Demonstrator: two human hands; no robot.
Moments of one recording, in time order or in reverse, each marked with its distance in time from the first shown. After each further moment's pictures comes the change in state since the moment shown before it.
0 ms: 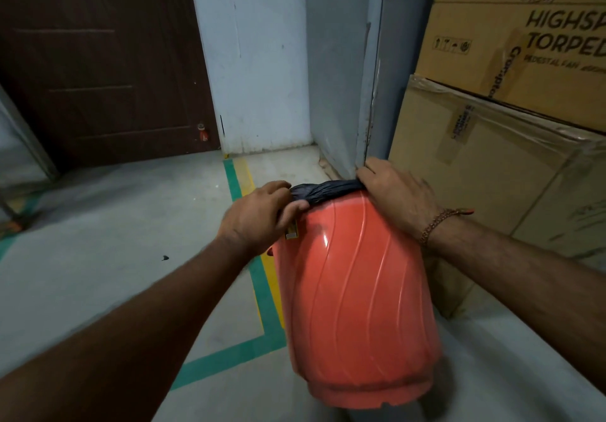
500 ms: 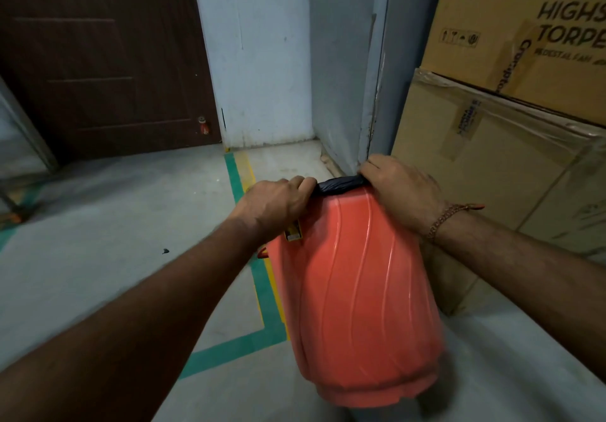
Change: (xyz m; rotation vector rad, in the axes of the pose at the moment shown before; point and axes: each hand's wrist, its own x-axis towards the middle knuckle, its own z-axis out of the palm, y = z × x) left_hand 0.020 0.022 -0.009 0.363 -0.132 0.237; right_hand 0.000 0.004 0.000 0.033 -0.028 -0.022
